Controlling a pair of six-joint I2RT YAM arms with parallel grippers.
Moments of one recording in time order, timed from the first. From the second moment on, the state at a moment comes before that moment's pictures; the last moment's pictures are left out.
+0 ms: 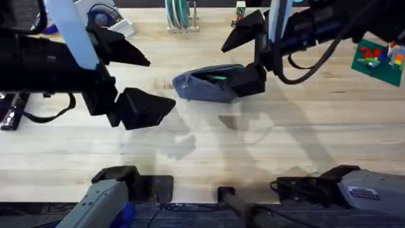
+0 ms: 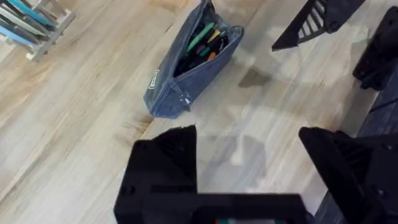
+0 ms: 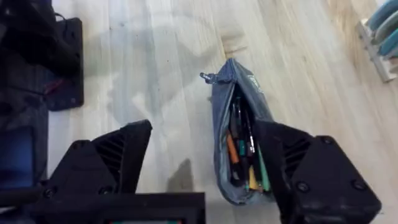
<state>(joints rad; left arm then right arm) 0.11 0.99 1.27 -1.43 0.71 0.88 0.41 1.42 1.26 -0.82 -0.74 -0.69</state>
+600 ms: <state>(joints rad) 0.11 1.03 1.27 -1.45 0.66 1.14 0.41 1.42 1.26 -0.82 -0.74 -0.58</state>
